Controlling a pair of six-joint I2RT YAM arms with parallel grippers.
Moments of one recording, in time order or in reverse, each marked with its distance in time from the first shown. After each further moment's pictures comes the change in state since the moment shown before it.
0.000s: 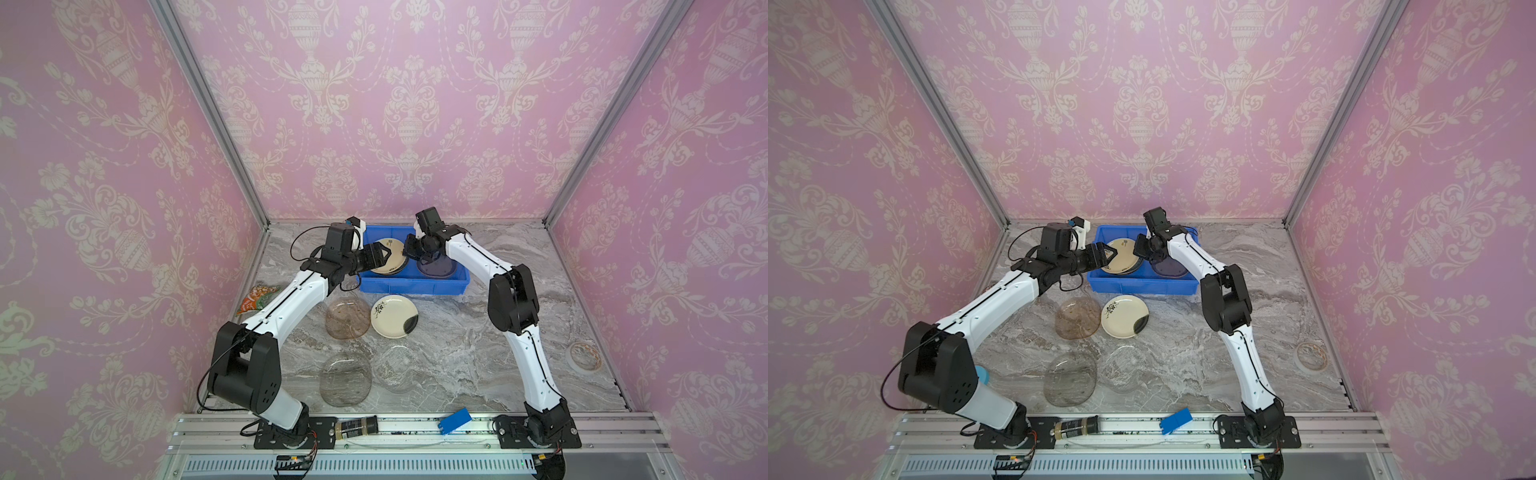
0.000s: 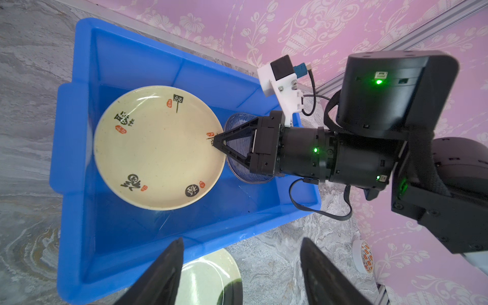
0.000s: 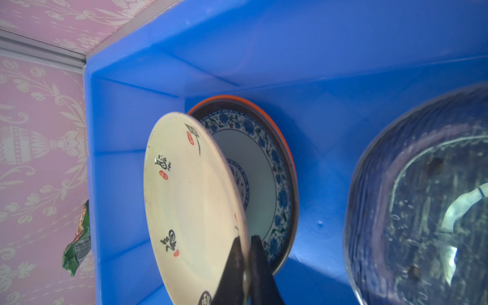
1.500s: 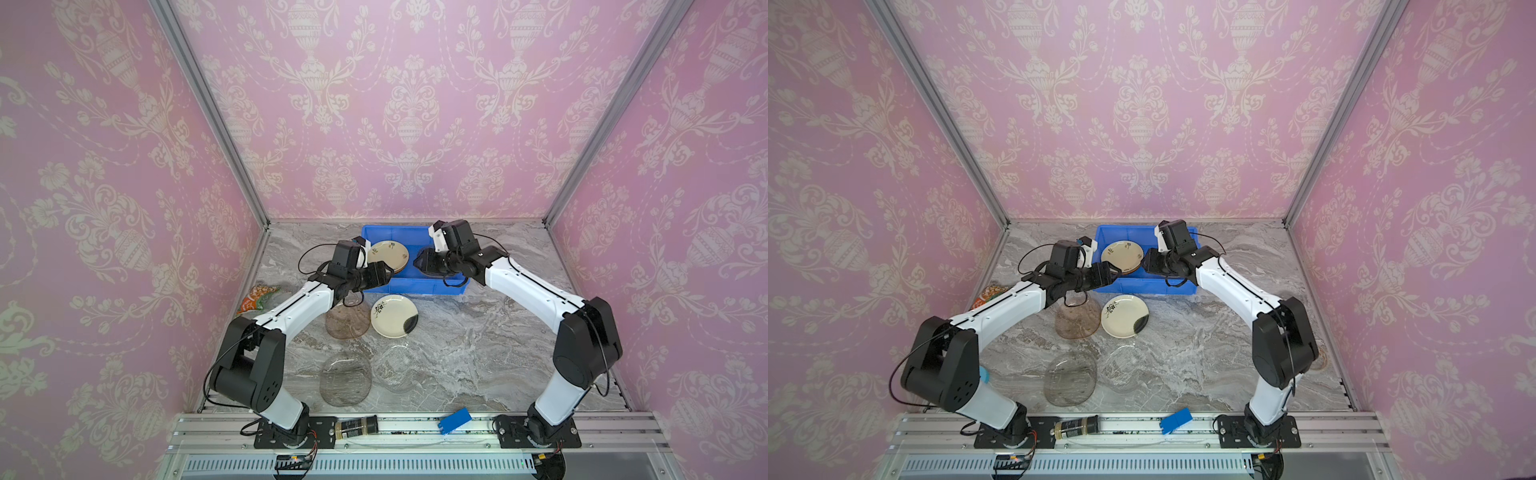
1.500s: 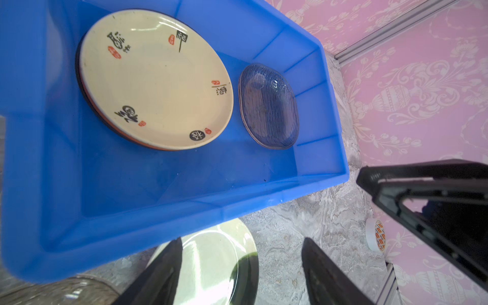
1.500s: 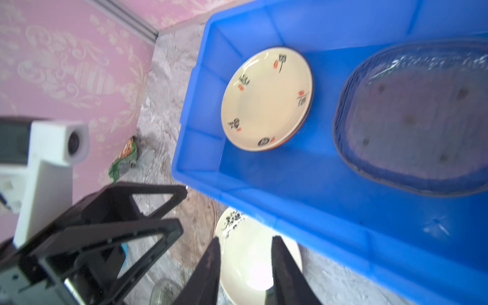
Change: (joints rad) left arm -0.041 -0.012 -0.187 0.077 0.016 -0.006; right arm 0.081 -0.692 -0.755 0.212 -0.008 -0.134
